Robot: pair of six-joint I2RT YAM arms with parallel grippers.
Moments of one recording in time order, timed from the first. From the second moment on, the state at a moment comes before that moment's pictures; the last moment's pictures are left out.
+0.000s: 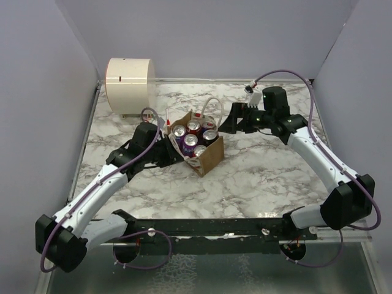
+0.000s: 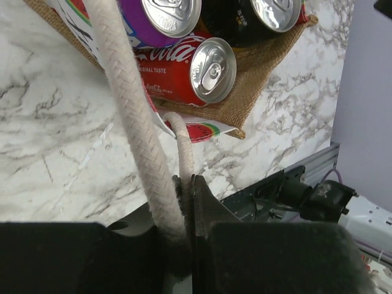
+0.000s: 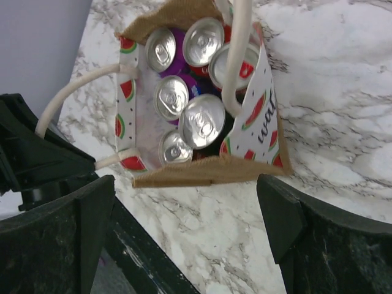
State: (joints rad) left arm -0.53 1.07 0.88 -0.53 0.25 -0.82; right arm 0.37 1.37 1.22 -0.46 -0.51 0.37
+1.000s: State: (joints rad) left arm -0.53 1.13 1.17 -0.95 0.04 -0.74; right arm 0.42 1.56 1.35 -0.43 -0.74 0.43
